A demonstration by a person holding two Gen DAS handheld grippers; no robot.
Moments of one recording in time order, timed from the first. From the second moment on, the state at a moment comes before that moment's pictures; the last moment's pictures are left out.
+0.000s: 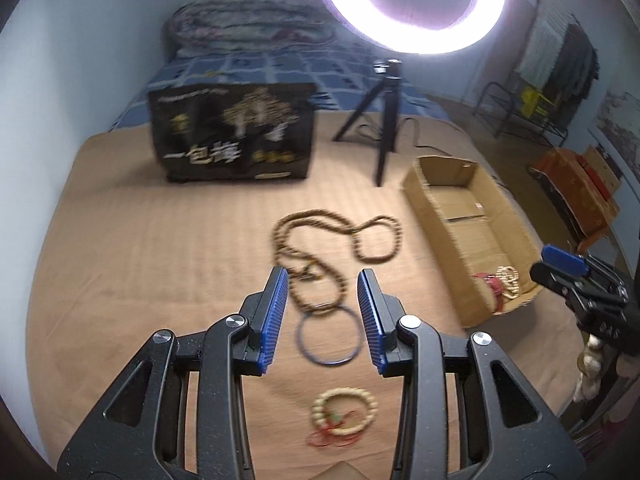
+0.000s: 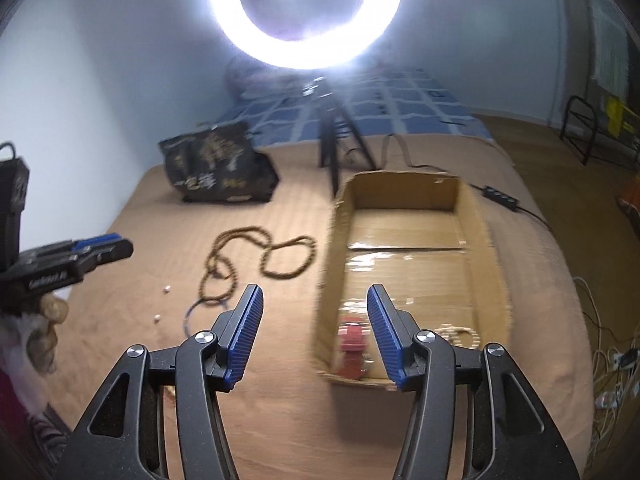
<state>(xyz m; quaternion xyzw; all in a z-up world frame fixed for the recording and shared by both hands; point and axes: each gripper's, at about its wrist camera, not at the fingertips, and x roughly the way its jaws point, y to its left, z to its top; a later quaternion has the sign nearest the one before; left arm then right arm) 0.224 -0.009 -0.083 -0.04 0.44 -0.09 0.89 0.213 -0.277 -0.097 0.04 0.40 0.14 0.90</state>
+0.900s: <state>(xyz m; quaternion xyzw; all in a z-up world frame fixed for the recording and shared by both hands) 0.221 0.063 -0.166 -0.03 0.52 -0.10 0.85 0.229 -0.147 -0.188 -0.06 0.49 0.23 0.84</state>
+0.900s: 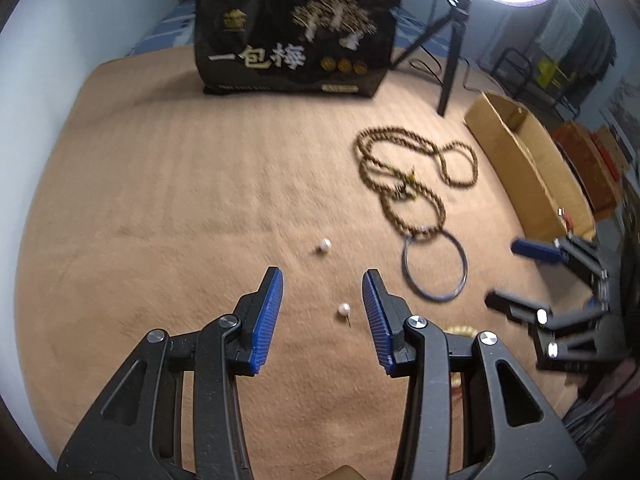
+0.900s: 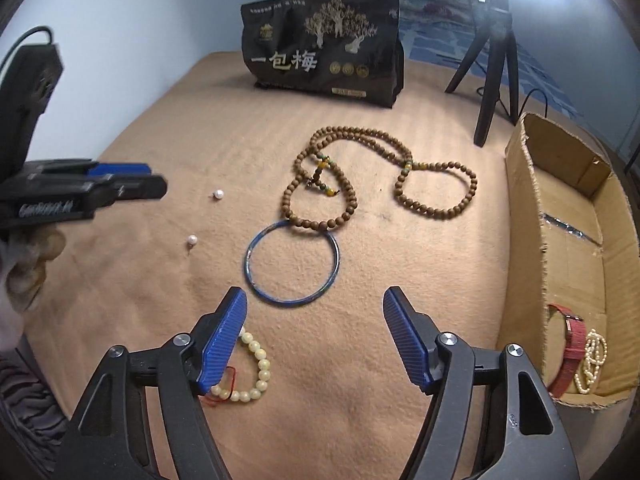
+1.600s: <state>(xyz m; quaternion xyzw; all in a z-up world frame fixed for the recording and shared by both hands) 0.218 0.045 -0.202 0.02 0.54 -0.13 0.83 0.248 -0.112 -0.218 -0.09 0.51 0.25 0.82</state>
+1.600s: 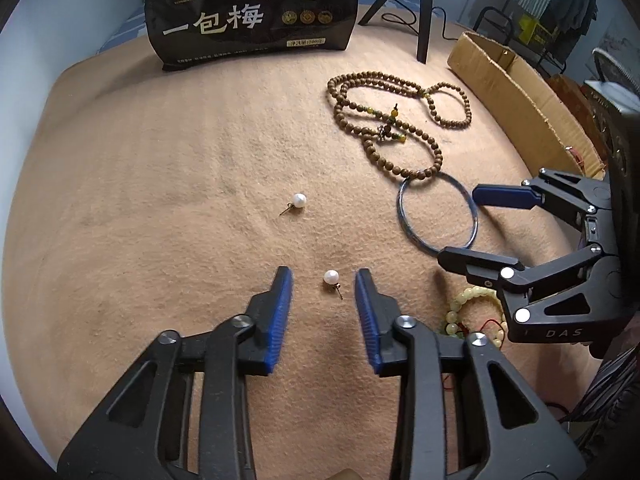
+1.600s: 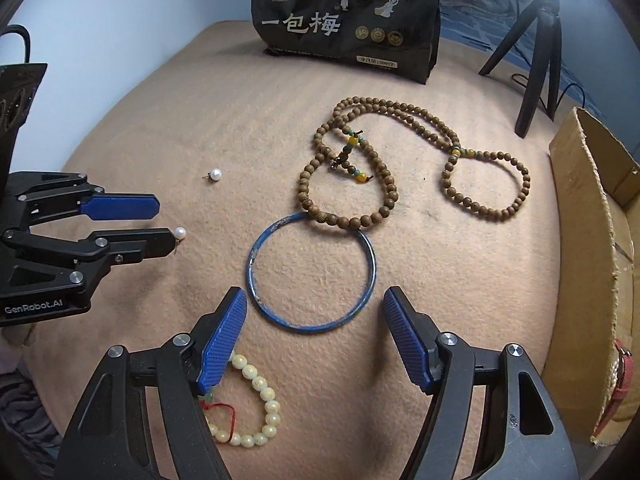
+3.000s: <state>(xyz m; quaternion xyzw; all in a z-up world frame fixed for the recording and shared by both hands) 0.215 0.046 -0.196 0.03 0.53 -0.11 0.84 0.236 -0.116 -0.197 -0.11 0.48 0.27 0.83</state>
